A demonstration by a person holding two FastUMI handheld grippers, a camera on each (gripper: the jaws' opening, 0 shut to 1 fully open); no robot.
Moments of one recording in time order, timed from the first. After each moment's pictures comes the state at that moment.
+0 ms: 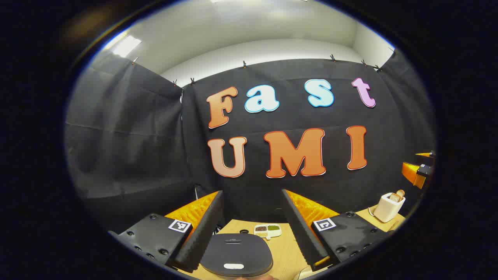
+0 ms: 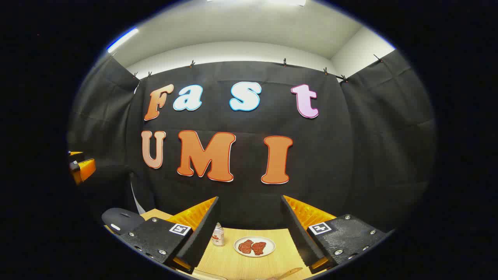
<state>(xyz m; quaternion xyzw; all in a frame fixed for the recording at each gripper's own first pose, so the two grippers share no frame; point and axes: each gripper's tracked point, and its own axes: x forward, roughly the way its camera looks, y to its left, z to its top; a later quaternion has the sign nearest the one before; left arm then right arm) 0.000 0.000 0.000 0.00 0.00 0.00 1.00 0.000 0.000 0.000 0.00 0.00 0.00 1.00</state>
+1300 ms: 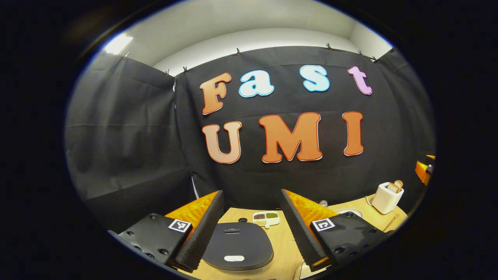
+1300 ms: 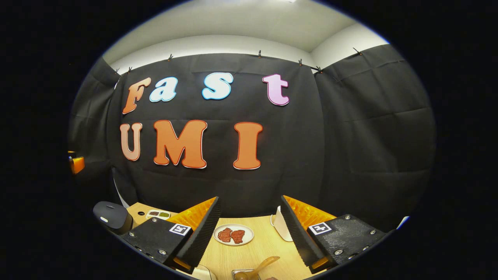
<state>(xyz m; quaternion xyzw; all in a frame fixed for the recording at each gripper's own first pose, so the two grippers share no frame) -0.006 -0.011 -0.017 0.02 0.05 -0.02 1.00 -0.035 -0.062 -0.043 0.00 0.04 -0.07 1.00</state>
